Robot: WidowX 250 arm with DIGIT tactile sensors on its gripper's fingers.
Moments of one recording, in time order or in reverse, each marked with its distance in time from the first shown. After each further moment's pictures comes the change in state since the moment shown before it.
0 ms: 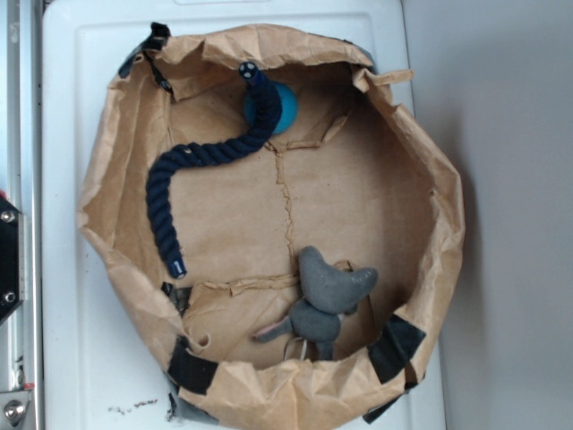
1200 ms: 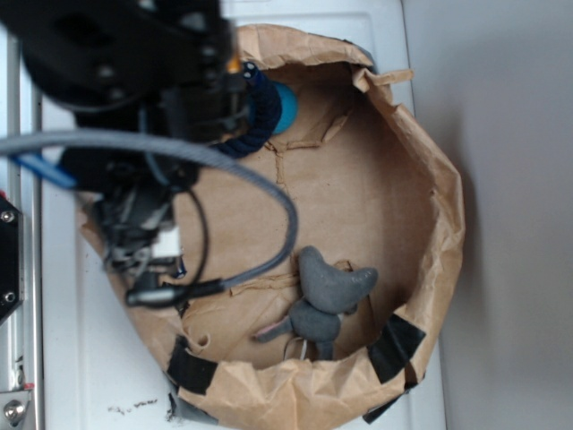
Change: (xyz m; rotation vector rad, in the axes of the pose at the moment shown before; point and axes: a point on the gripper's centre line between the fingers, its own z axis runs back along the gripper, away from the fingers) arm 0.086 0.048 -0.069 -0.057 0.134 0.035
